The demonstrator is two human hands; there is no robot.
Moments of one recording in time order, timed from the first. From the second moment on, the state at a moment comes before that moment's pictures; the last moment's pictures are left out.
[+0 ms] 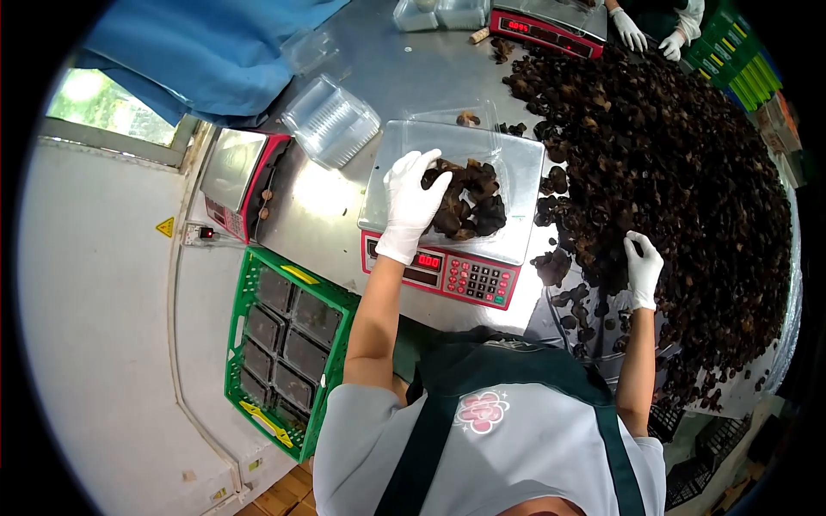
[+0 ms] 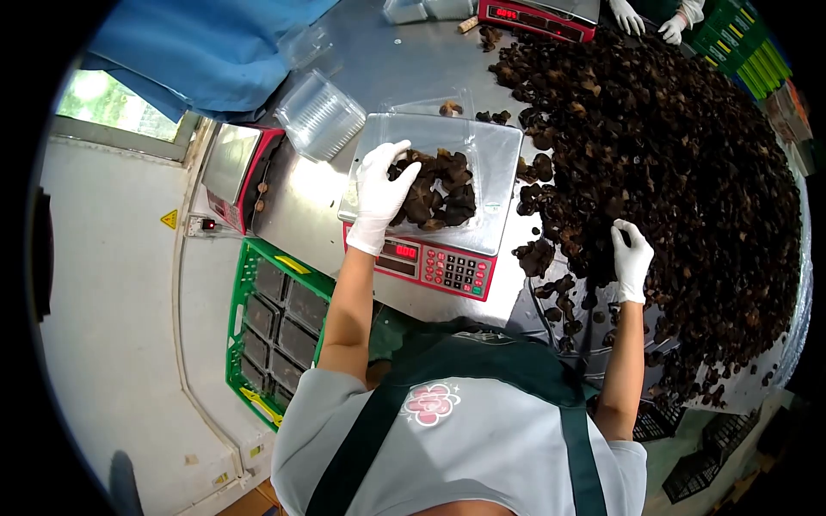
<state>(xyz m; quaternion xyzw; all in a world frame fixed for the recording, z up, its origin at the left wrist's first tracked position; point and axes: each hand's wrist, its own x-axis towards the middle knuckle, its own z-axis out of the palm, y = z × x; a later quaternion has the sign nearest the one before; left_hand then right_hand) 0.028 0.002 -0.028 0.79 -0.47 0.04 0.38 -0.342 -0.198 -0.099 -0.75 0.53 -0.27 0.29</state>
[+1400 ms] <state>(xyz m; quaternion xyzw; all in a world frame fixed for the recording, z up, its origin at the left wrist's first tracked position) 0.091 0.072 -0.010 0.74 -0.21 -0.18 0.60 -0.294 -0.234 -0.089 -0.60 0.48 -0.27 0.58</state>
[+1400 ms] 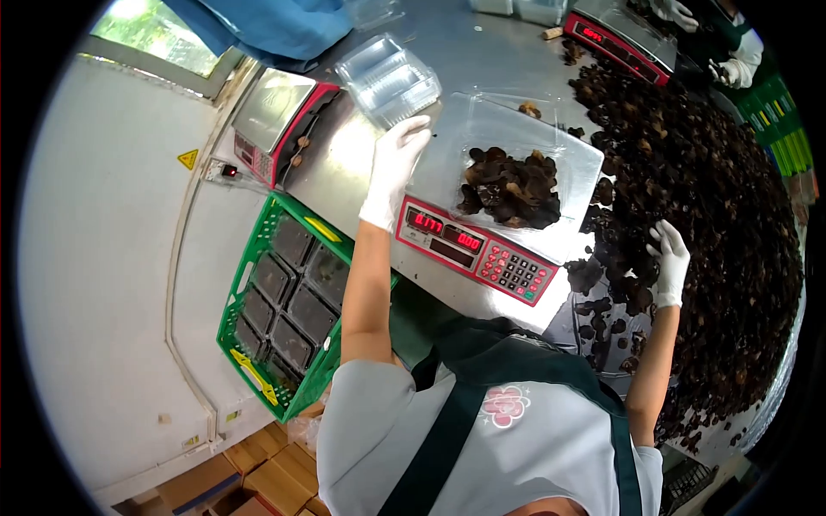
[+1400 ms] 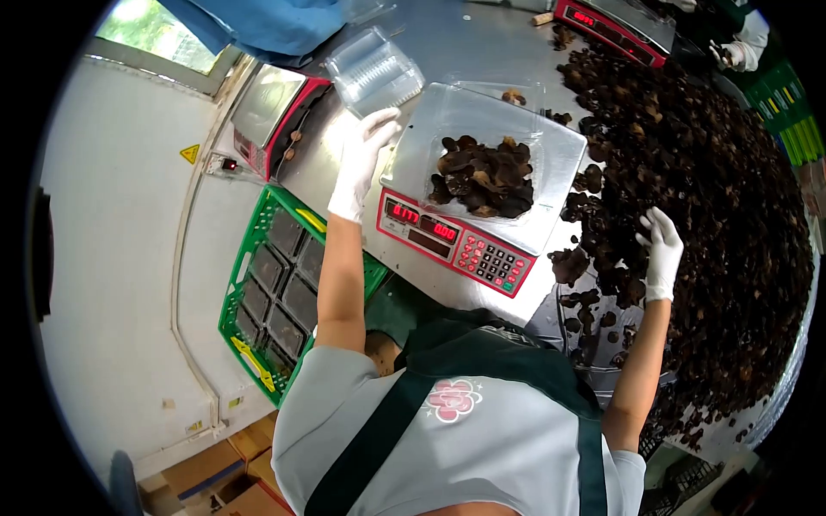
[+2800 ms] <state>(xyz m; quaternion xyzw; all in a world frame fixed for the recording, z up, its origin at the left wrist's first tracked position) 0.122 0.001 -0.029 0.59 -0.15 -0.36 0.70 -0.407 -0.172 -0.060 -0.77 0.56 -0.17 0.25</state>
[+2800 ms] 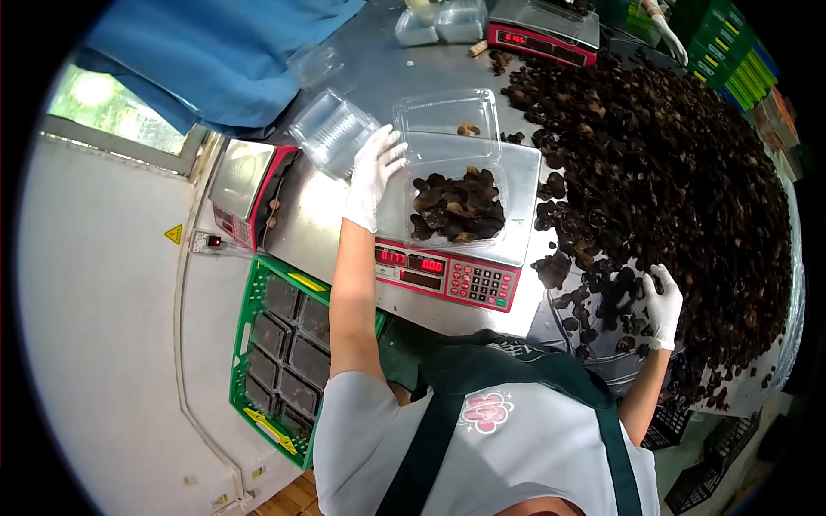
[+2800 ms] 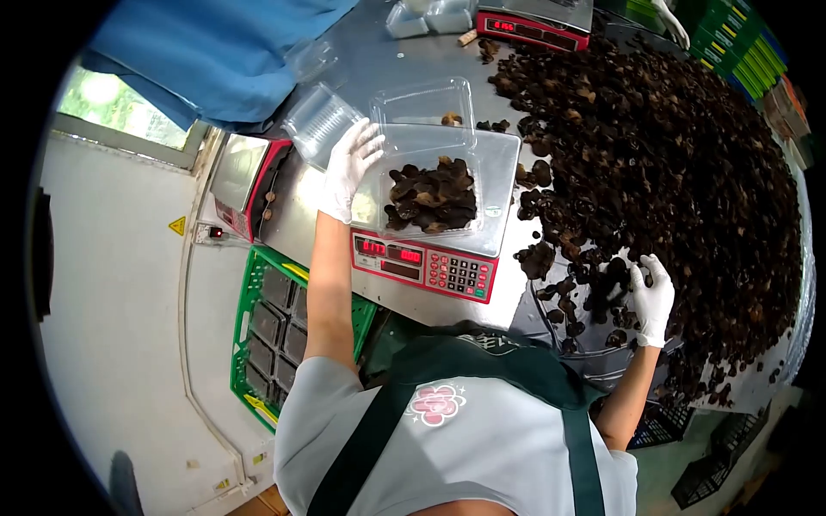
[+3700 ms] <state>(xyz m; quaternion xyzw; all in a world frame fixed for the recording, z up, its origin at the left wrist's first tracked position) 0.001 0.112 -0.044 0.66 -0.09 -0.40 0.63 -0.184 -0.109 -0.040 -0.56 0.31 -0.05 0.77</state>
